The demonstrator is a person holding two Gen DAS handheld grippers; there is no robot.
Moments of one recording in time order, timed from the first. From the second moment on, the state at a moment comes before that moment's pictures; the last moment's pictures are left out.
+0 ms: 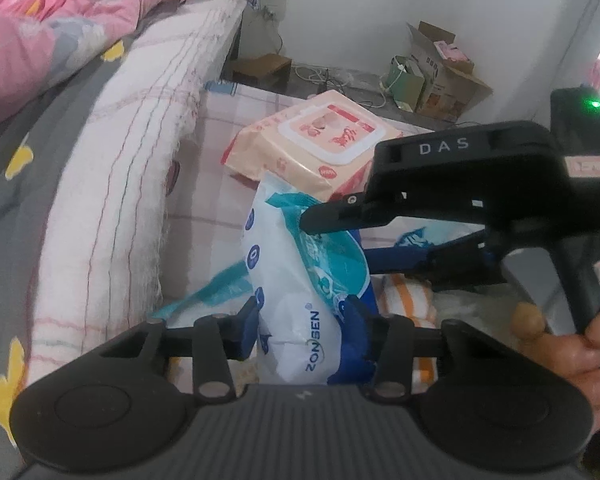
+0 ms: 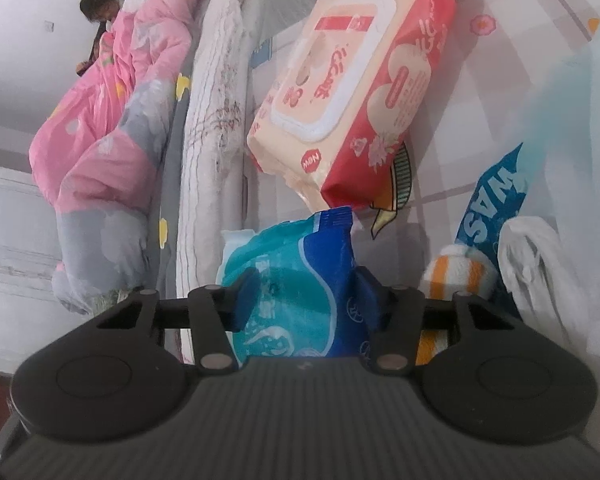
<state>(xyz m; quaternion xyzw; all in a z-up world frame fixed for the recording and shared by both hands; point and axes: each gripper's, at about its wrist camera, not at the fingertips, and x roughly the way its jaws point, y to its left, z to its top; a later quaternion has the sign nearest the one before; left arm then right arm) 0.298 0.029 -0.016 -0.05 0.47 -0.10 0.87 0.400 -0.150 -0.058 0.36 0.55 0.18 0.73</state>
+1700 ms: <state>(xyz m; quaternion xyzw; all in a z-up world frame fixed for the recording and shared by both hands) 0.257 0.086 -0.051 -0.19 0.54 -0.04 0.82 0.370 -0.120 -0.030 0.25 0.54 0.28 0.75</state>
